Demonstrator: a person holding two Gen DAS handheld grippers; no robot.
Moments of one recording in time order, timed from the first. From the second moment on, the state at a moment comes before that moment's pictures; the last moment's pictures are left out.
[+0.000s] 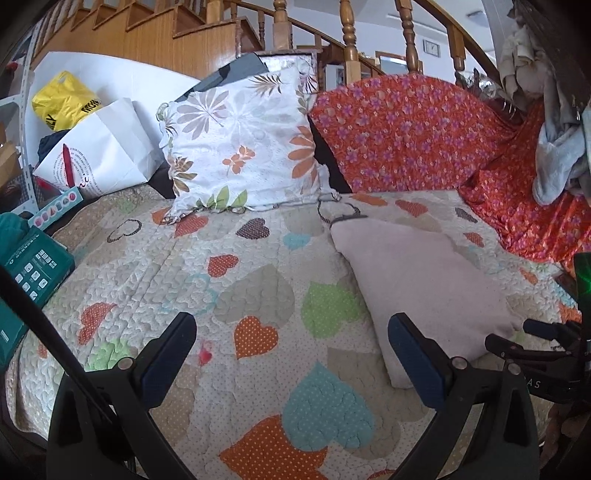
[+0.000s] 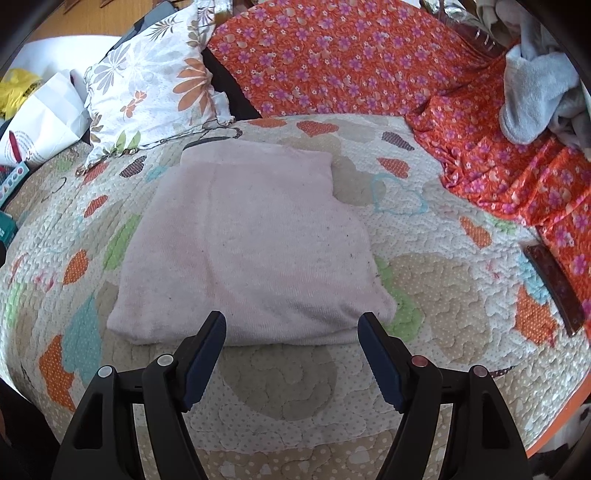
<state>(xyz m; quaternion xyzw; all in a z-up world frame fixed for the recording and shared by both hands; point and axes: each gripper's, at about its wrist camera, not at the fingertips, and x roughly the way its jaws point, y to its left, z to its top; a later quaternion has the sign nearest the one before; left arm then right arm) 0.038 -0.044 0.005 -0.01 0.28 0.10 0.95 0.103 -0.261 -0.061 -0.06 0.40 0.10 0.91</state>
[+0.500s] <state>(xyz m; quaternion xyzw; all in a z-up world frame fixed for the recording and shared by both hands) 0.060 -0.034 -0.028 -0.04 0.39 0.10 0.92 0.103 -0.261 -0.061 -0.06 0.40 0.09 0.91</state>
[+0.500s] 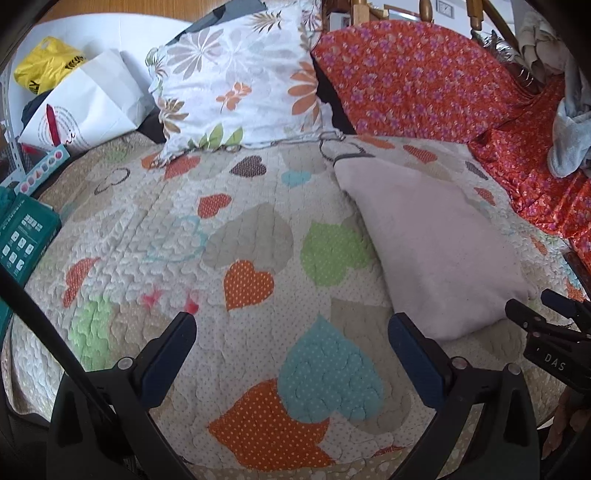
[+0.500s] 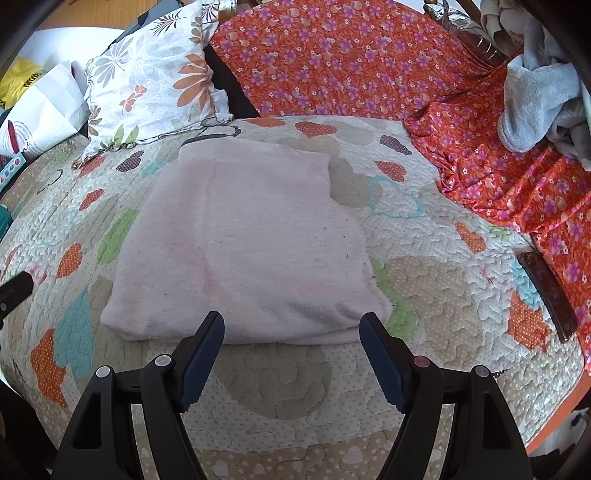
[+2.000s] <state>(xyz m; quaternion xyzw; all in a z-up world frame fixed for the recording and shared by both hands) 0.075 -0.035 -0.054 -0.08 0.45 0.07 0.89 0.103 -0.261 -0.063 -0.08 0.38 0.07 0.92</state>
